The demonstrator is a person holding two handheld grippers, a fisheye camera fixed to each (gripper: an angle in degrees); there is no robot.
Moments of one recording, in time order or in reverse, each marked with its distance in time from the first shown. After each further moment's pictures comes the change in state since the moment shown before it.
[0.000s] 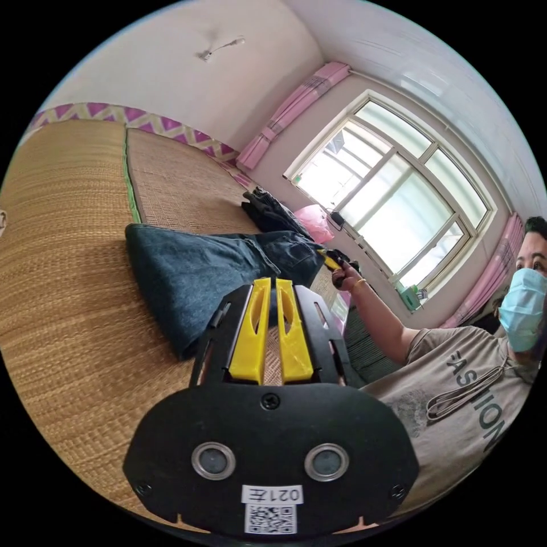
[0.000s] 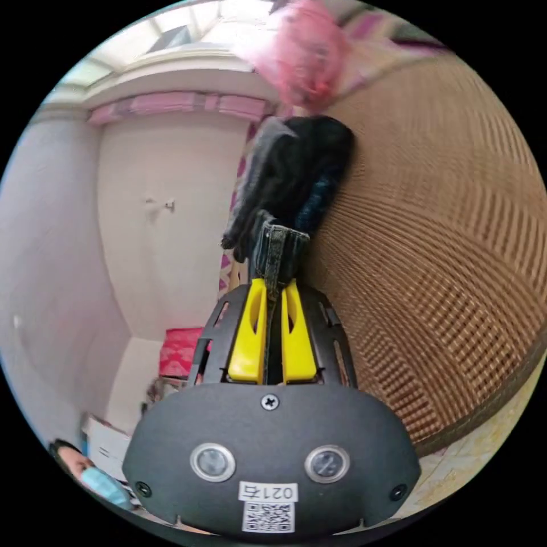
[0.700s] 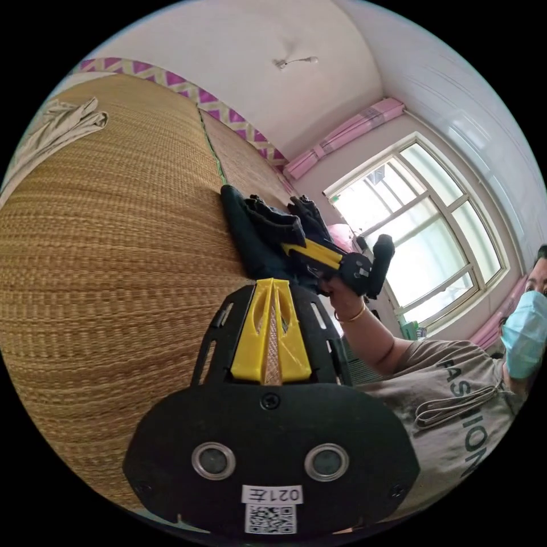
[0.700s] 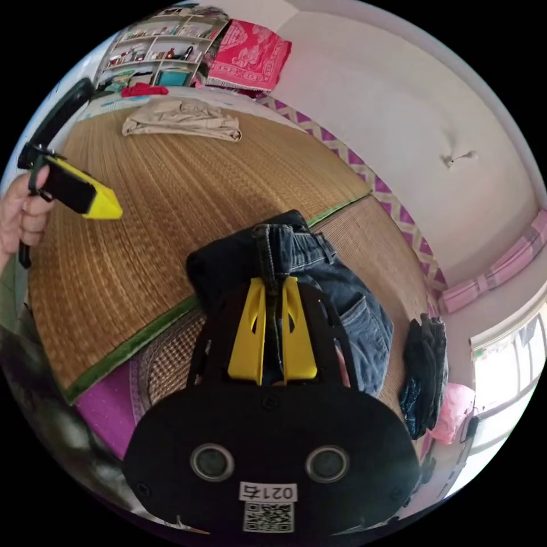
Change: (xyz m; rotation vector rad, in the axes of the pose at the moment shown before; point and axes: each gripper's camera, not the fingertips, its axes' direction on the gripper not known) left arm -0.082 0.094 -0.114 0.059 -0.061 -0.281; right arm -0.304 0.496 0.340 -0.478 0.598 -1.722
